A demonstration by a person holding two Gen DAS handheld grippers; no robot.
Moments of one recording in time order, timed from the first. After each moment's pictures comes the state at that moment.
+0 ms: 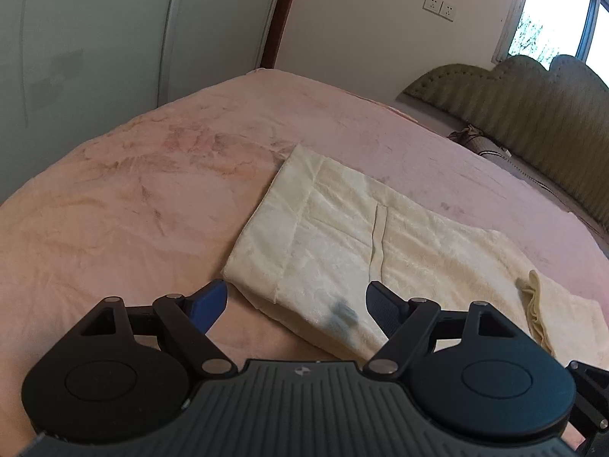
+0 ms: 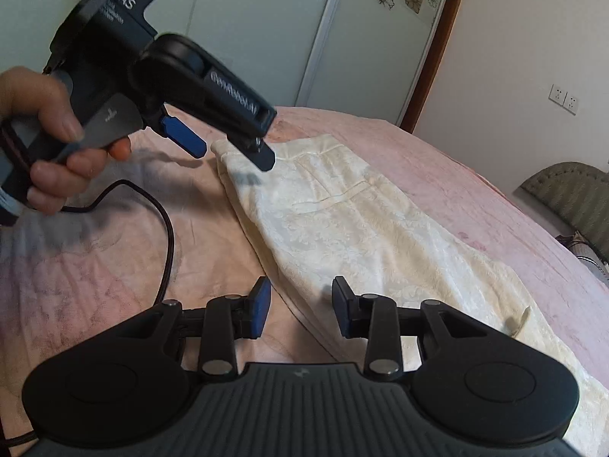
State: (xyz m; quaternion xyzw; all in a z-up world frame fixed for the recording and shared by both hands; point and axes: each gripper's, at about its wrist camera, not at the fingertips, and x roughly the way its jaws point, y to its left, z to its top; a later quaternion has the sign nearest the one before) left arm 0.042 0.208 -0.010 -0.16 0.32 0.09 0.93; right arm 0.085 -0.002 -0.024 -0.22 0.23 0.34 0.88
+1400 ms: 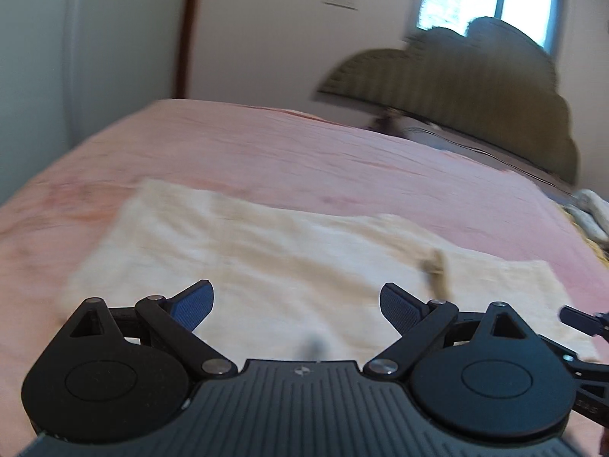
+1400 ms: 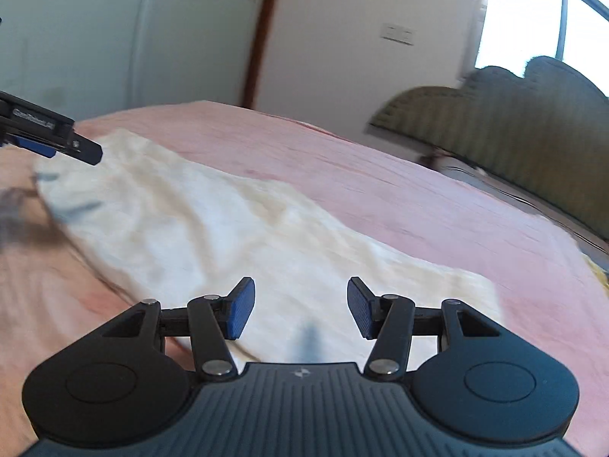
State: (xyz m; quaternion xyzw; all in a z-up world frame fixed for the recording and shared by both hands) left arm 0.076 0.091 0.019 -0.08 0.30 -0.03 0.95; right arm 0.087 -0.176 0.002 -0.13 0.25 0.11 0.95
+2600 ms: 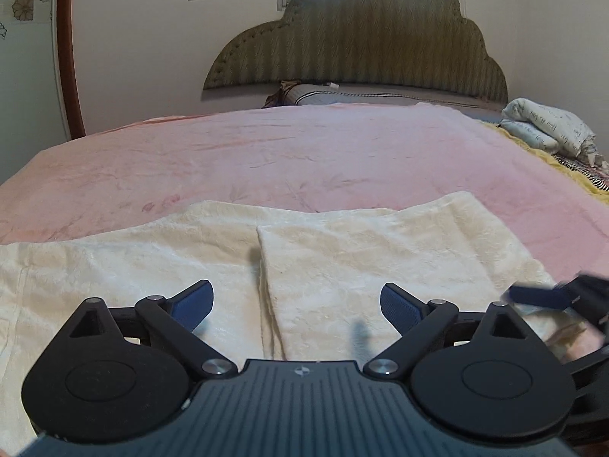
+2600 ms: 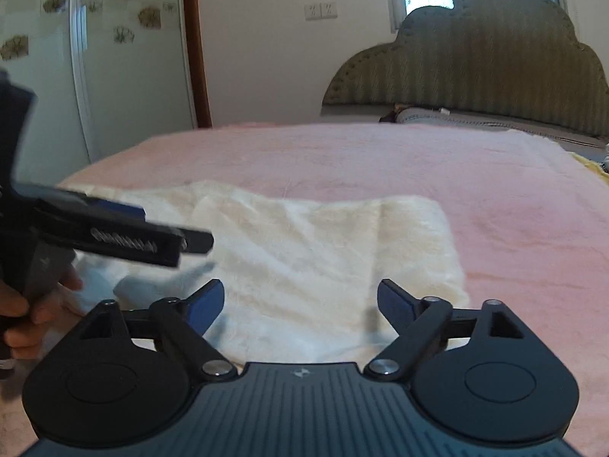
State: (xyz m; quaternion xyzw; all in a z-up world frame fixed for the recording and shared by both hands) left arm 0.117 -0.064 -0.030 0.05 0.29 -0.13 0.95; right arm 0.098 -0.264 -0.030 0.02 0.28 0.09 0.96
